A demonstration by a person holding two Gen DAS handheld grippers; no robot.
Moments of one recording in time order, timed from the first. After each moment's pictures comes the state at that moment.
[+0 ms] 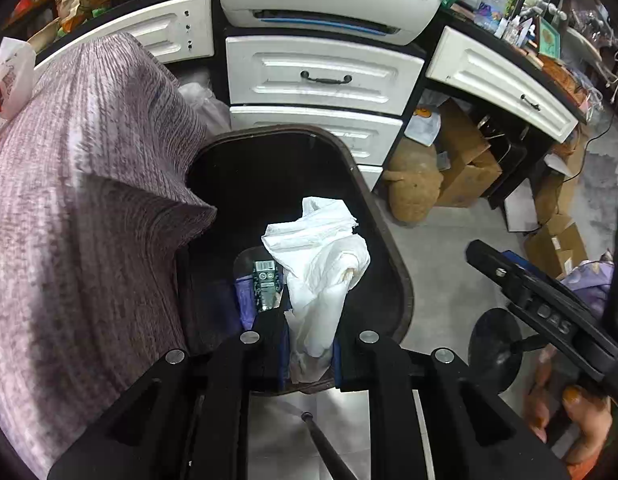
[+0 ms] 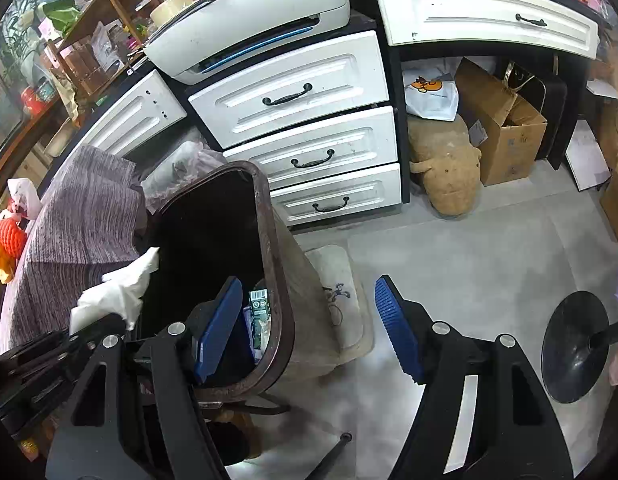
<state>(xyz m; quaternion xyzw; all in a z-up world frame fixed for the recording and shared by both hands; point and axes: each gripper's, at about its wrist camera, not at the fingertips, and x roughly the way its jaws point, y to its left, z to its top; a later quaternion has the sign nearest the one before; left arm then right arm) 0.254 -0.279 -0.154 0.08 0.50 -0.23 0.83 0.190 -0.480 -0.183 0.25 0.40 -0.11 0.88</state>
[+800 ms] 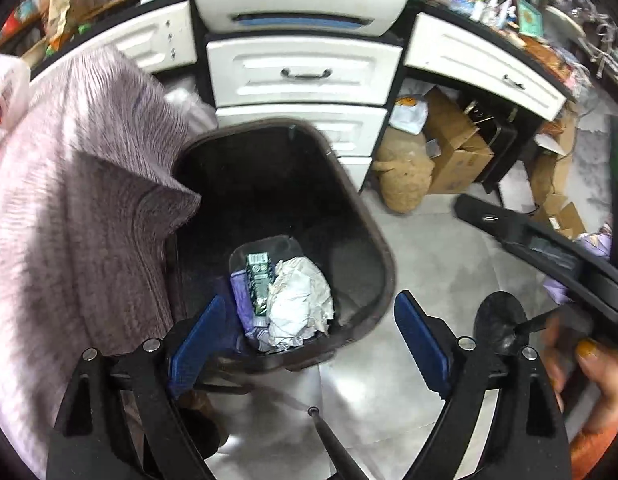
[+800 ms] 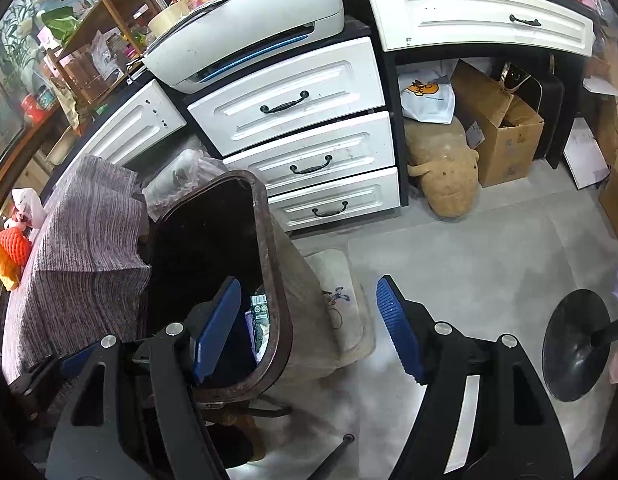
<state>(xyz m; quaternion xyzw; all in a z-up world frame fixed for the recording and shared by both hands) 0.220 -0.287 -0.146 0.10 0.48 -0.25 0.83 0.185 -0.487 -0.176 0.25 0.39 -0.11 0.88</state>
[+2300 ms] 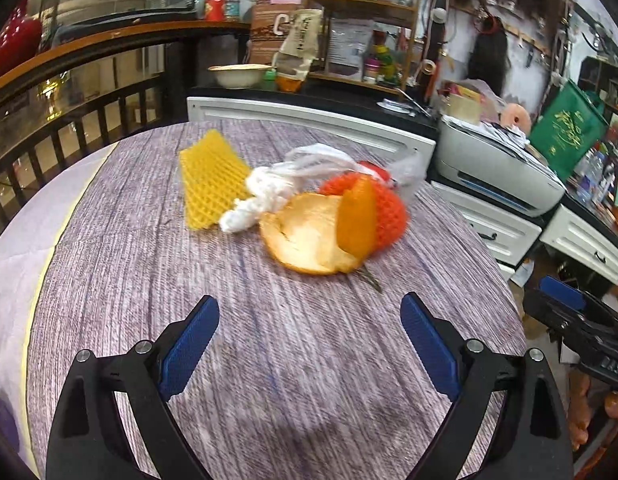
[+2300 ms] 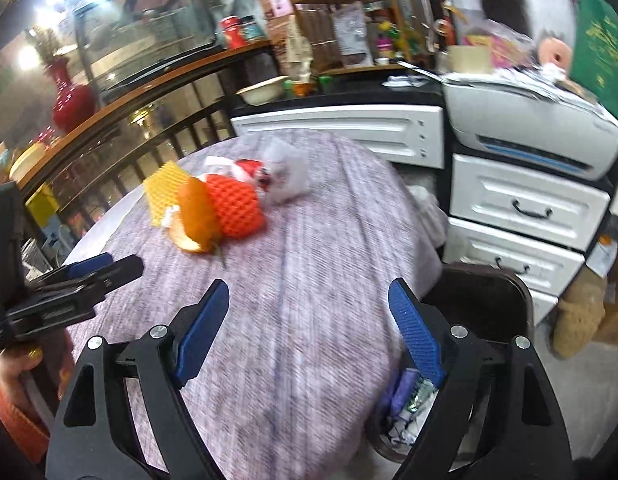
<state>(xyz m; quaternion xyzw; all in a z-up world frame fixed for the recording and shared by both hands) 0.266 -0.007 -0.033 -0.03 0.35 -0.04 0.94 0.271 -0.240 -0.035 0.09 0.33 0.17 0.93</state>
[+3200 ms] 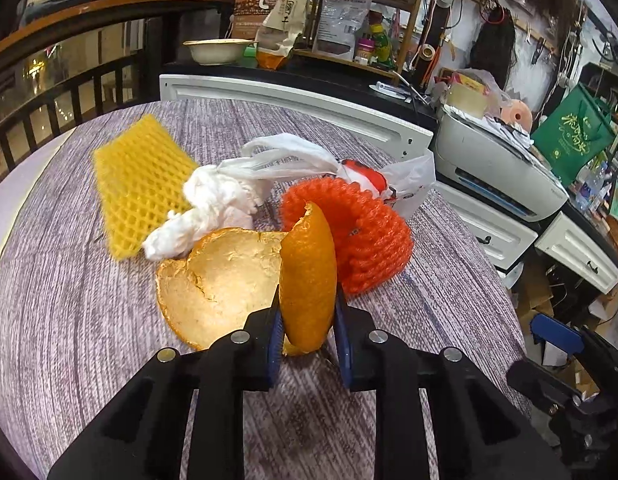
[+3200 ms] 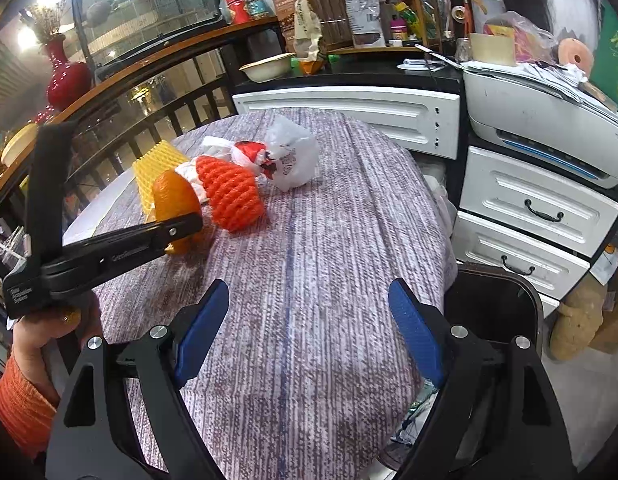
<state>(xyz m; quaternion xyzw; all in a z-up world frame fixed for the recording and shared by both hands) 0.325 -0.023 -0.053 -0.06 0.38 -0.08 0.92 0.301 -0.219 -0.044 0.06 0.36 0.18 0.91</state>
